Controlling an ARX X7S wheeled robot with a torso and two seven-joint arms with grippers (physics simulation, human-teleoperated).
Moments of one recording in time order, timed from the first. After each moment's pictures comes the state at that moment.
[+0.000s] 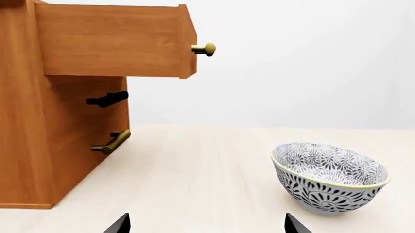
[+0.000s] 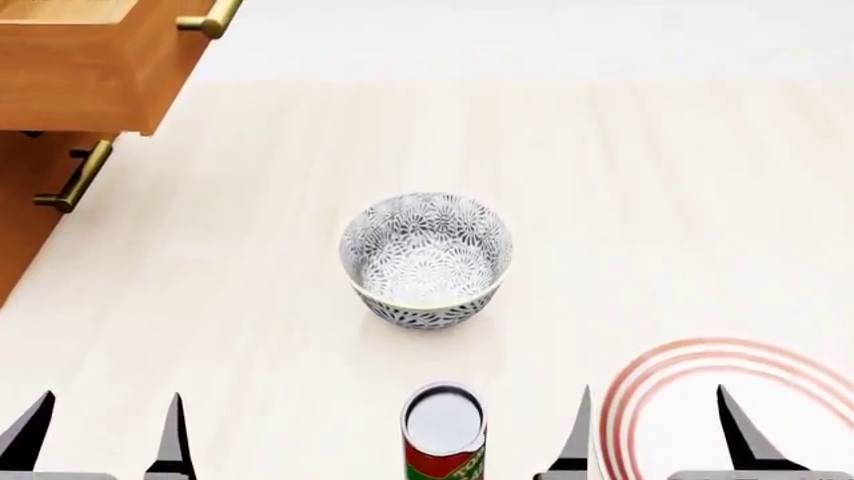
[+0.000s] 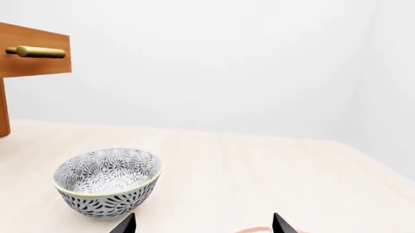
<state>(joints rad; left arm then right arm) -0.03 -0.20 0.15 0.19 -0.20 -0.07 -0.19 0.00 0.29 -0.01 -0.47 0.23 0.35 0.13</state>
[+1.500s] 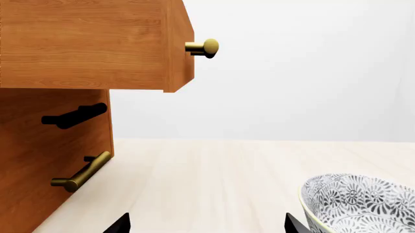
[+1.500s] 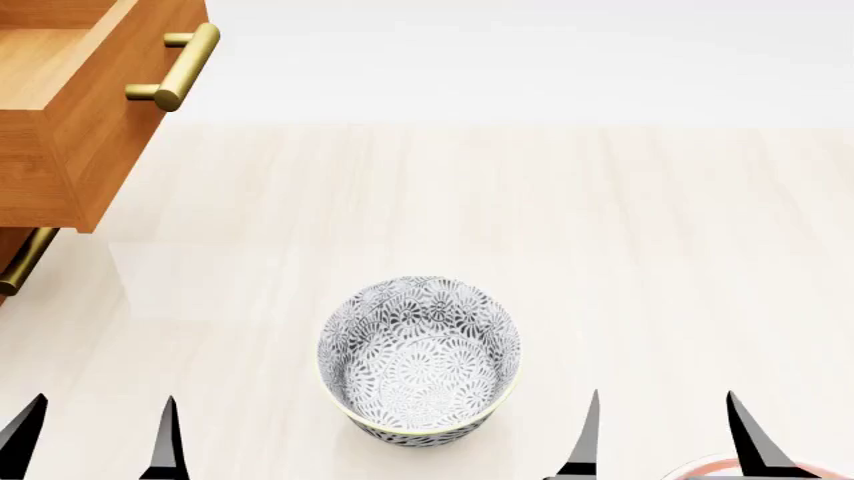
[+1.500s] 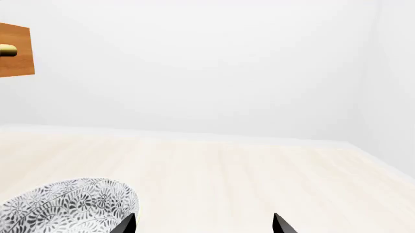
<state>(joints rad) -0.02 -0.24 0.18 0.22 -0.23 -0.04 -0.23 -0.01 0.32 -0.01 -0.49 0.26 0.35 0.16</state>
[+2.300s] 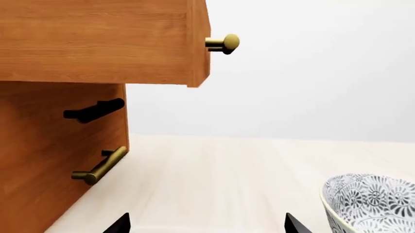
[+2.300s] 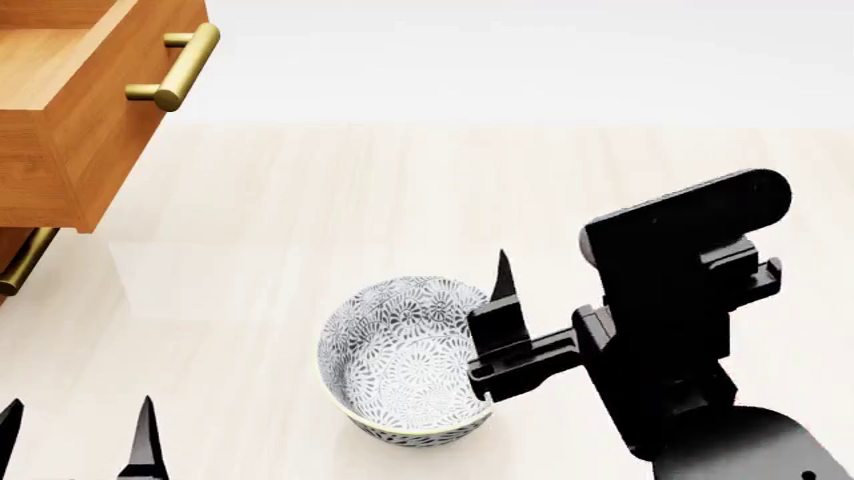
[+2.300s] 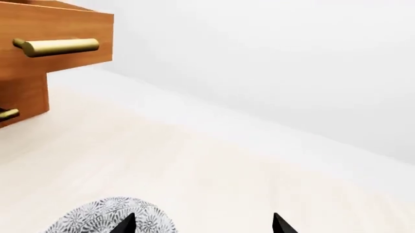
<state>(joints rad) -0.01 -0.26 0.17 0.20 -0.25 -0.04 -0.26 0.66 0.45 -0.16 -0.50 0.48 1.09 0.03</state>
